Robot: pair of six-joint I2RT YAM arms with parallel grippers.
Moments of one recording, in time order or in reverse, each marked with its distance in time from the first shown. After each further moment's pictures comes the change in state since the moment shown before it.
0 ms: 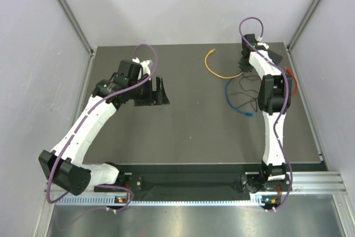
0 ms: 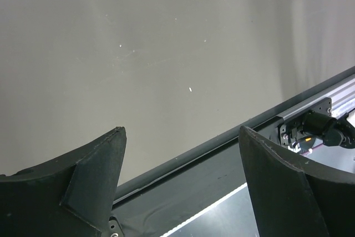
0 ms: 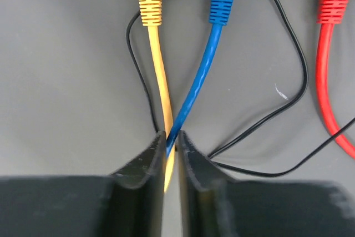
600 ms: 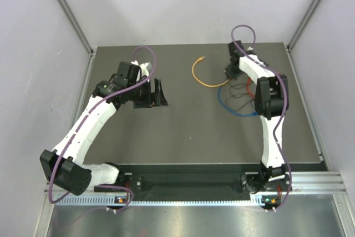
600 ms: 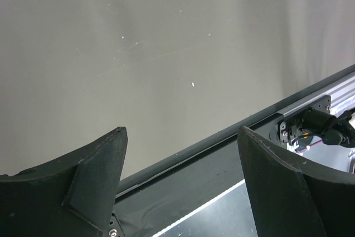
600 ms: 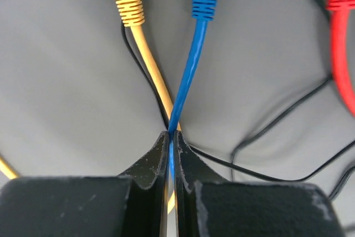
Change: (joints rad) left arm 0.031 0.000 -0.039 0.004 0.033 0.000; right arm 0.094 -0.120 -0.200 -0.003 -0.104 0.256
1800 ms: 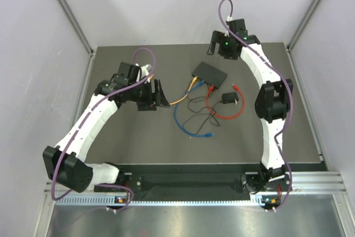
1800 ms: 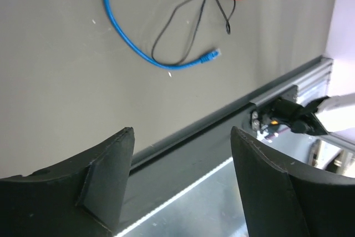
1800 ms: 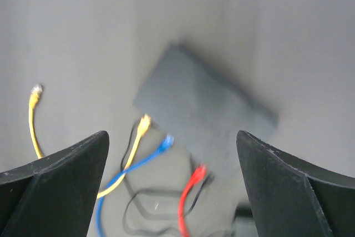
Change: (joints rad) left arm 0.029 0.028 -0.018 0.012 0.114 -0.060; right arm 0.096 -0.107 0.202 0.021 -0.335 -0.568
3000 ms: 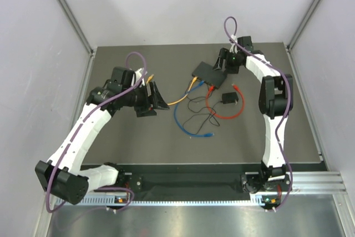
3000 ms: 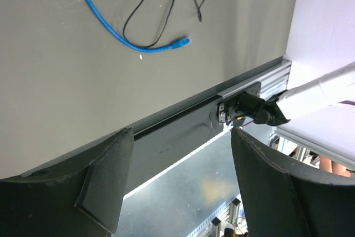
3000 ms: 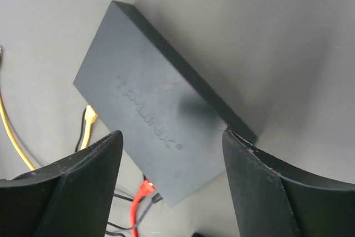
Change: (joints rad) left arm 0.000 -0.114 -0.049 -0.022 0.063 -0.170; right arm -0.138 0.092 -0.237 0.235 -0.311 -0.098
